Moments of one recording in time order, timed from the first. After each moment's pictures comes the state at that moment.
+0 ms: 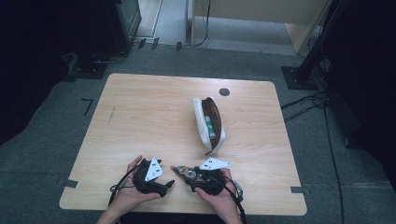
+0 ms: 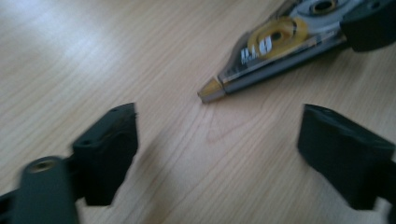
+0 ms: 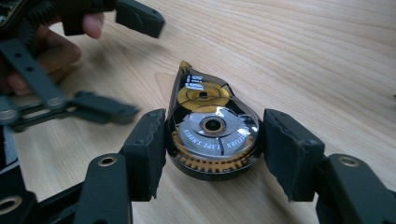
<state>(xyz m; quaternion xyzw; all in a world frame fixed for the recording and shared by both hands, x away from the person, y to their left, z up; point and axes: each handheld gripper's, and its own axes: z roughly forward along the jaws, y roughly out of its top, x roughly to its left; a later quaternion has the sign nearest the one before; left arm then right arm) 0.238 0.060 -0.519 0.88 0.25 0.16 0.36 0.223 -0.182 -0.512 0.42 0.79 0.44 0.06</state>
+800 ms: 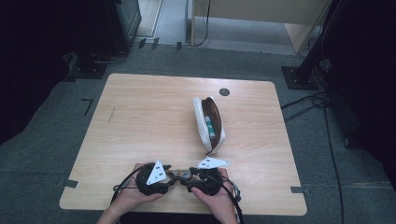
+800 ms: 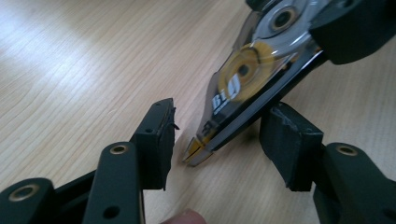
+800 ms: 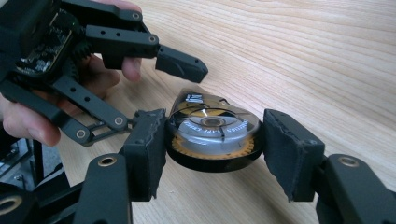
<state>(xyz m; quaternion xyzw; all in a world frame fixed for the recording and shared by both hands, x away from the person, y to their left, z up) 0.234 0.053 -0.518 0.89 0.19 0.15 0.38 0.221 -0.173 -0.500 0.42 0.78 0.46 0.02</state>
